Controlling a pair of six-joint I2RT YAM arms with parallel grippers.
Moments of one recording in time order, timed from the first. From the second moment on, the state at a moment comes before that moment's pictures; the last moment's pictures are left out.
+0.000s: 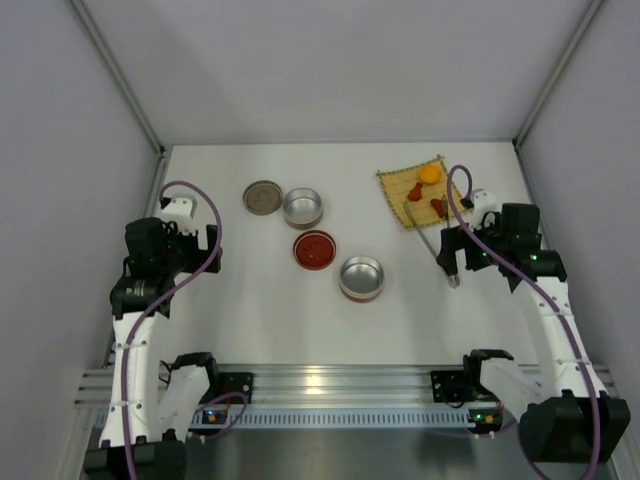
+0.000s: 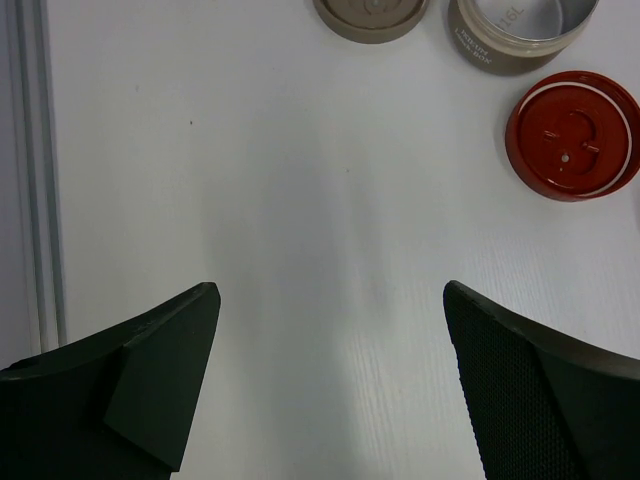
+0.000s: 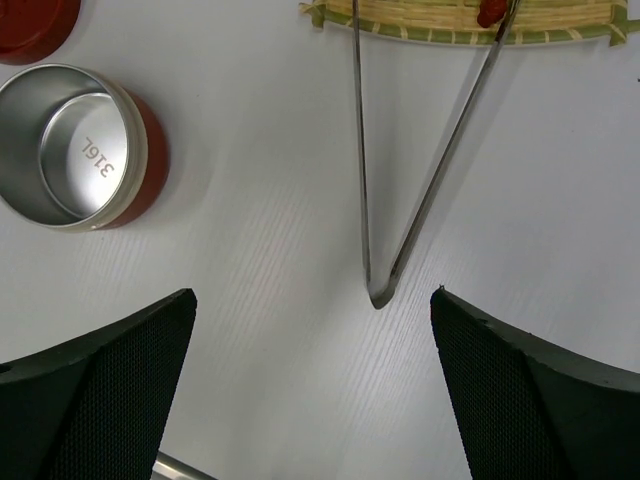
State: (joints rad) left arm 0.11 0.77 0.90 -0.68 0.21 0.13; right arm -0.04 0.94 0.88 -0.73 -0.37 -0.25
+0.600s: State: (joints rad) left arm 0.11 0.81 0.90 -0.69 0.21 0.15; right arm -0.04 1.11 0.89 -0.75 -0.20 -0.27
